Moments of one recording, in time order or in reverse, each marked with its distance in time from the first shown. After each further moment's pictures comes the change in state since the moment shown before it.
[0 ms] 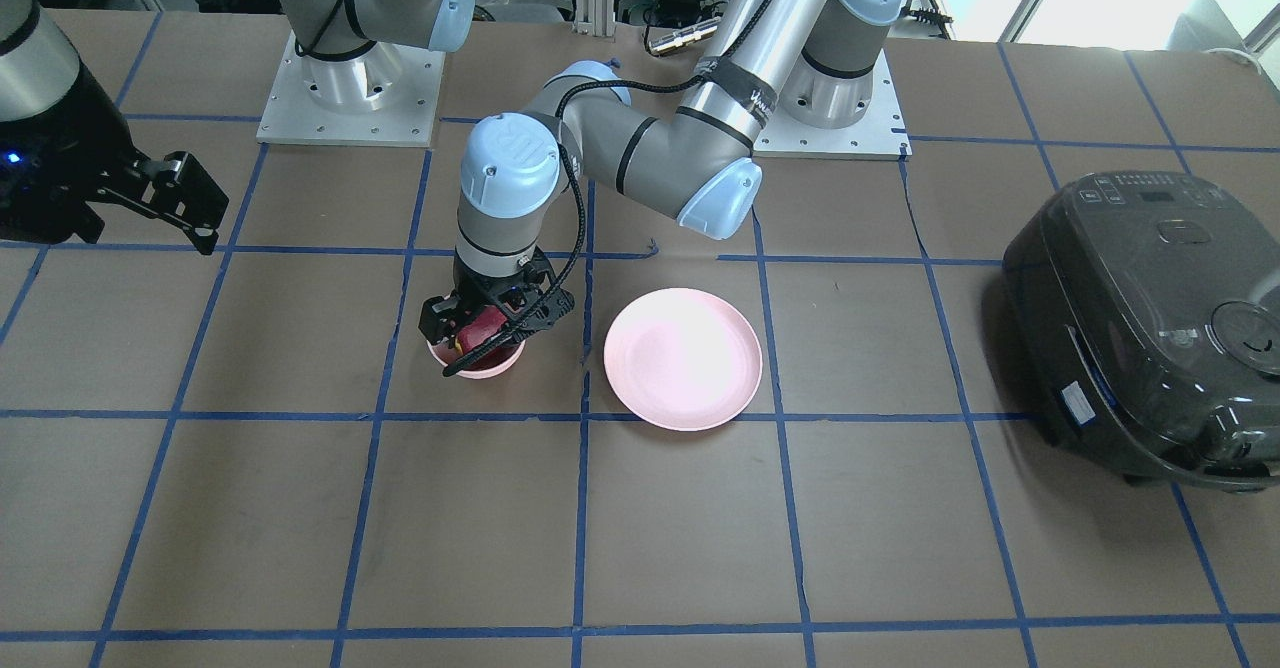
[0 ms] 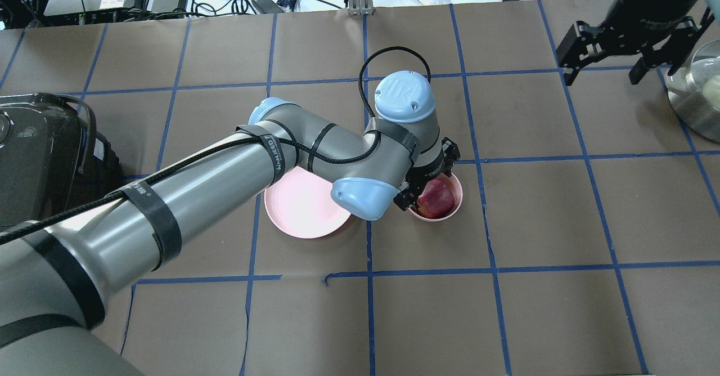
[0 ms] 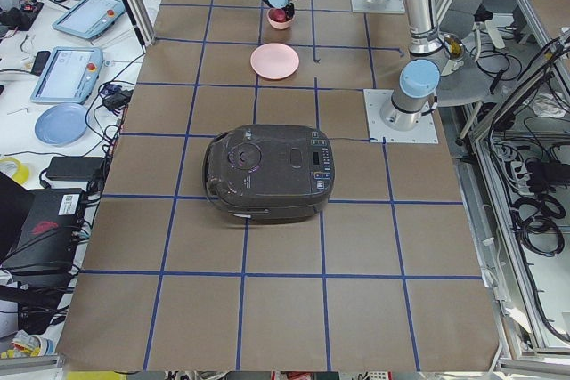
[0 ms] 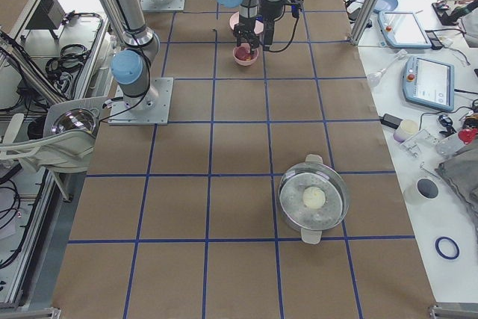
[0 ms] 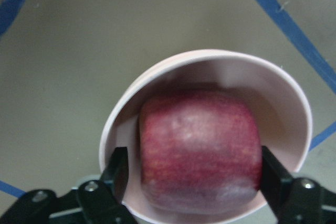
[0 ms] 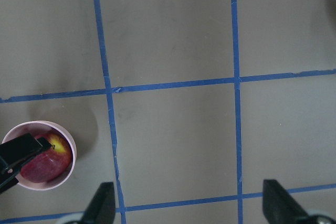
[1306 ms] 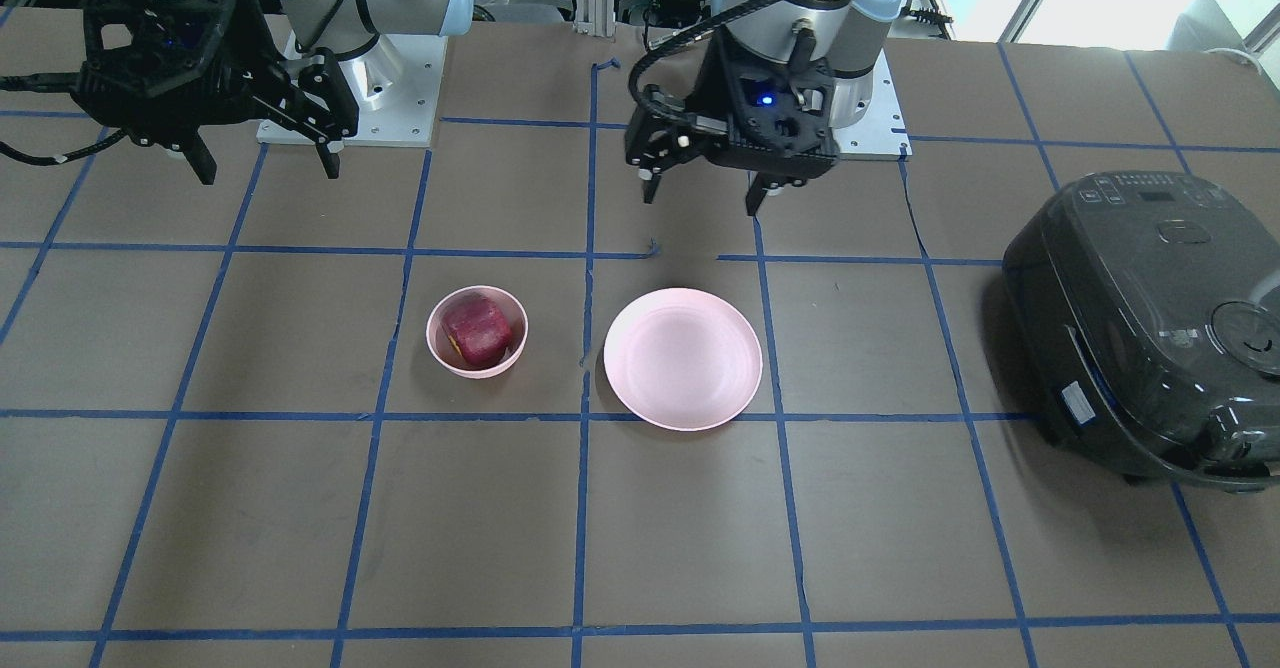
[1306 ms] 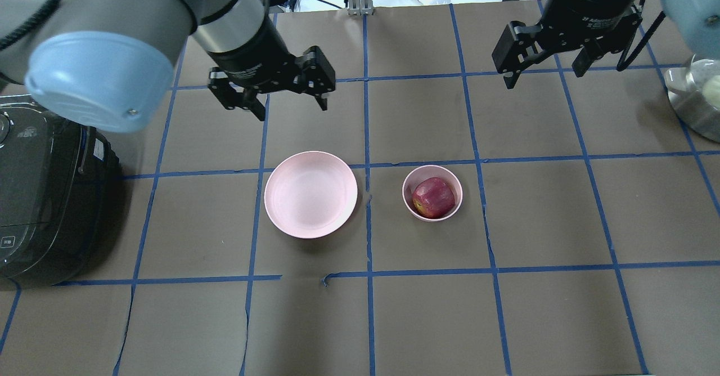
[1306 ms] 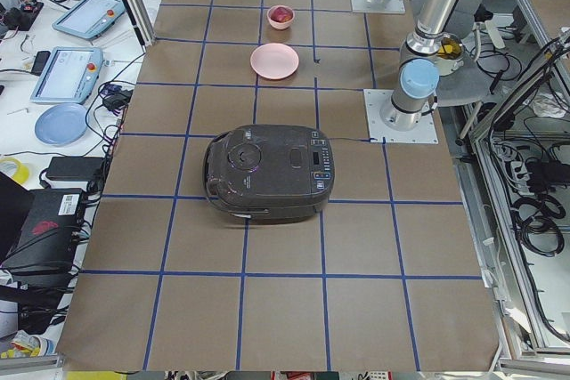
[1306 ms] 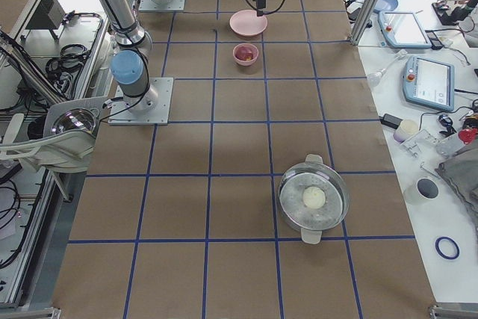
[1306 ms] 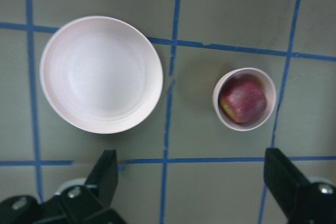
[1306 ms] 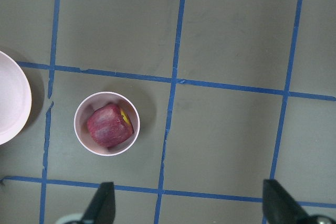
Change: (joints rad) left arm 0.378 0.466 0.096 -0.589 0.075 1.093; right arm 0.196 -0.066 -0.025 0.042 0.017 0.000
